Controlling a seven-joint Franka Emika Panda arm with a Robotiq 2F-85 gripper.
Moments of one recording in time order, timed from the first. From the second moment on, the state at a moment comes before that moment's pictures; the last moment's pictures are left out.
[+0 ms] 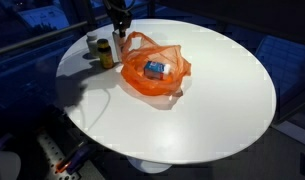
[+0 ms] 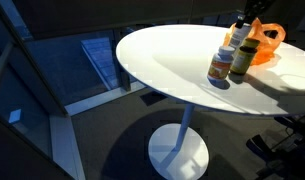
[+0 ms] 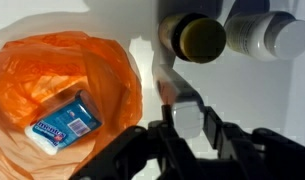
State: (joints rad) arm 0.01 -0.07 -0.01 -2.32 0.18 2.31 0.08
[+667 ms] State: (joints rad) arm 0.00 -0.15 -0.03 -2.20 0.19 2.28 0.08
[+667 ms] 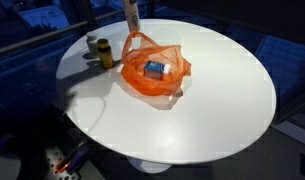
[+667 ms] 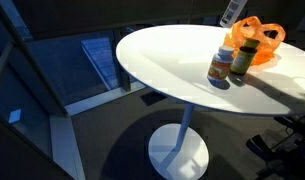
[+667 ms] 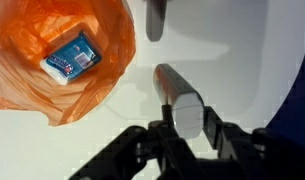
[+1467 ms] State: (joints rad) arm -0.10 -0.23 -0.11 -2.12 0.19 2.24 0.10
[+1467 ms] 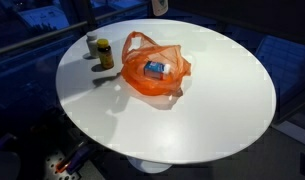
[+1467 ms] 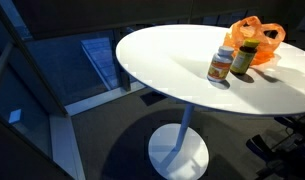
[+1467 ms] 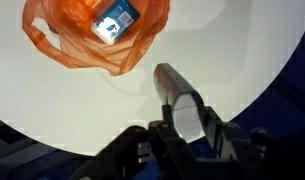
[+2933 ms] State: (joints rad) arm -0.12 -0.09 -0.12 -2.23 0.19 2.24 0.10
